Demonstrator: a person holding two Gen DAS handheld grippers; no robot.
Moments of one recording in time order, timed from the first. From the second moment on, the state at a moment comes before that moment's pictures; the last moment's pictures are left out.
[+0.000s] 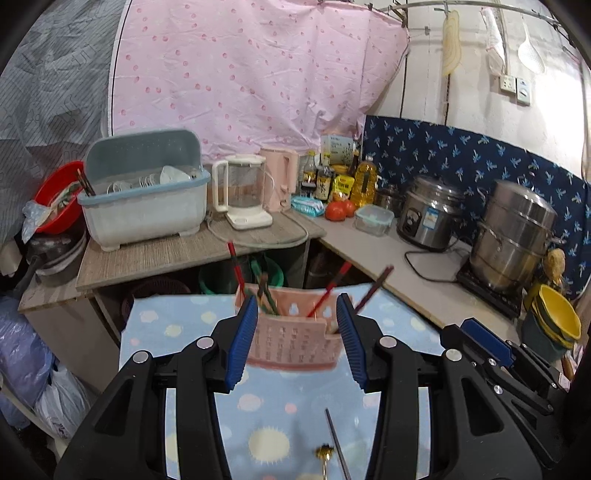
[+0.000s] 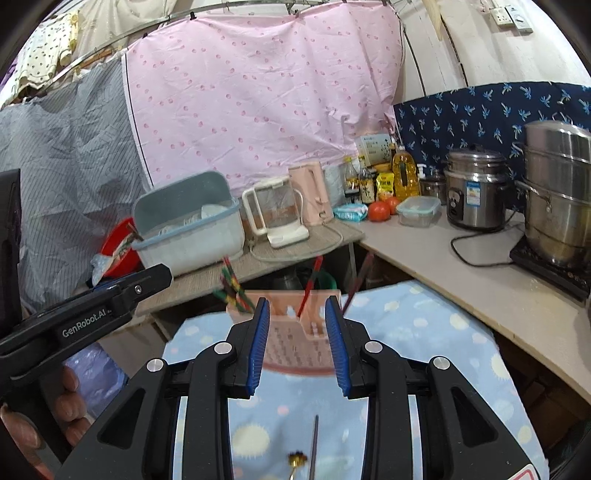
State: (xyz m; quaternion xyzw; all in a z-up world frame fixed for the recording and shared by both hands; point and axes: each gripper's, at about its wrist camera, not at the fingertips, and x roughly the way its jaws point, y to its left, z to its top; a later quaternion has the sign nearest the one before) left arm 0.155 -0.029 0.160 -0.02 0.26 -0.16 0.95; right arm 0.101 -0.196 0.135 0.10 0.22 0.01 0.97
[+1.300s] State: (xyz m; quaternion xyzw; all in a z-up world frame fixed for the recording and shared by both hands) left arm 0.049 -0.005 -0.063 -0.03 0.47 -0.14 0.87; right arm -0.008 -0.155 -0.079 0.08 0.44 0.02 0.89
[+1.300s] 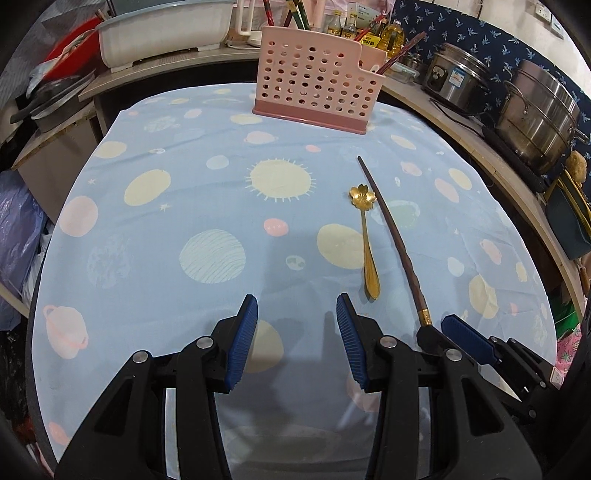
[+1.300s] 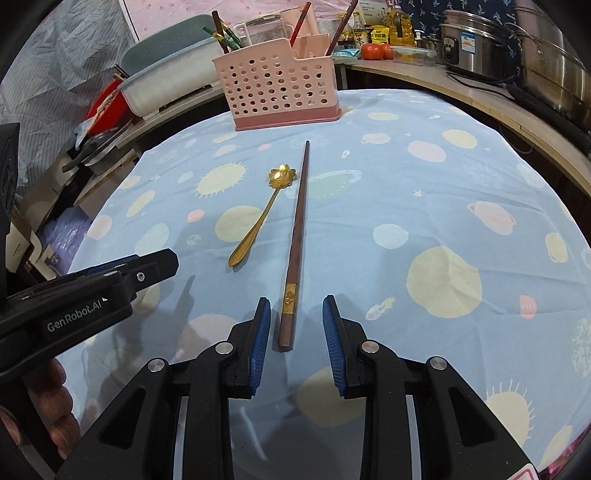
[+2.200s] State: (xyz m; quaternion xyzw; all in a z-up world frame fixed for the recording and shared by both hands) left arm 0.067 -0.052 -0.076 -0.03 0.48 -0.18 0.86; right arm -0.011 -0.192 -0.081 0.12 0.43 -0.02 0.90
